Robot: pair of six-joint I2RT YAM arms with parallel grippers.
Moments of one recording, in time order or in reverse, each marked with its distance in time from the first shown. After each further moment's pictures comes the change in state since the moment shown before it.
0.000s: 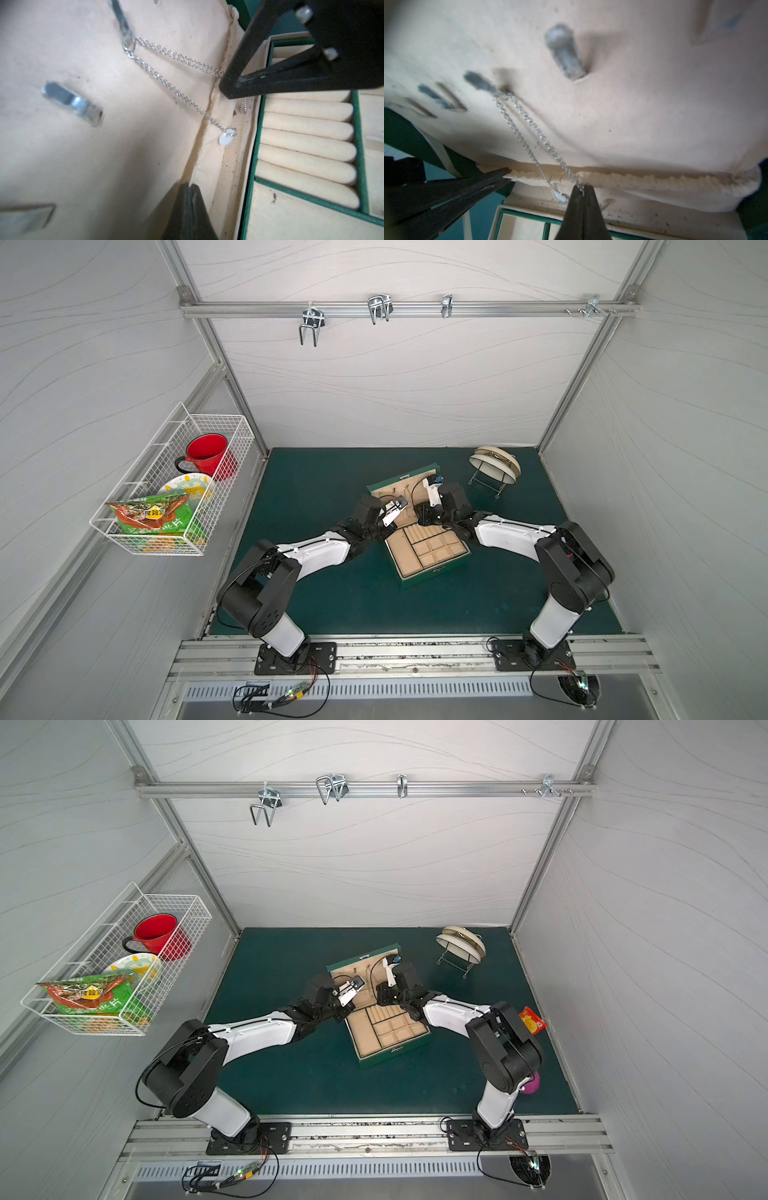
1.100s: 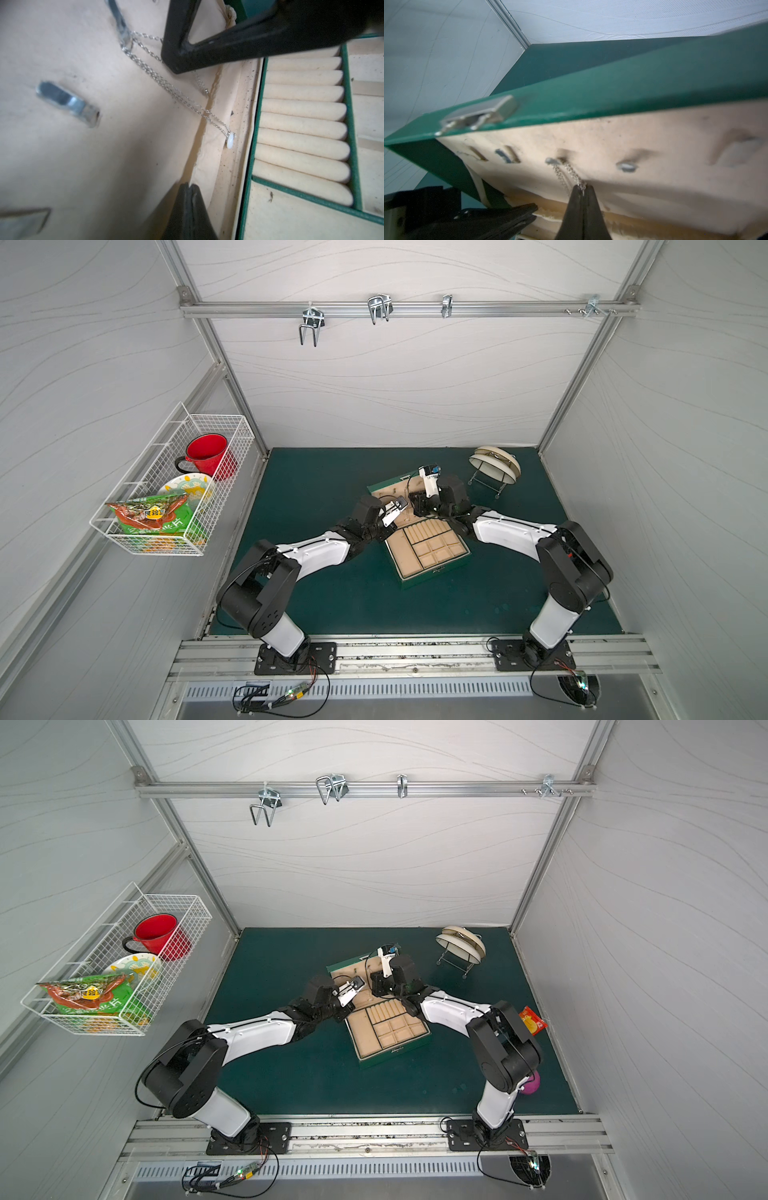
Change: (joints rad) left arm 0.002 -0.002 0.000 -0.007 0.019 0.000; right arm 0.011 0.015 0.069 0.077 0.022 -0.042
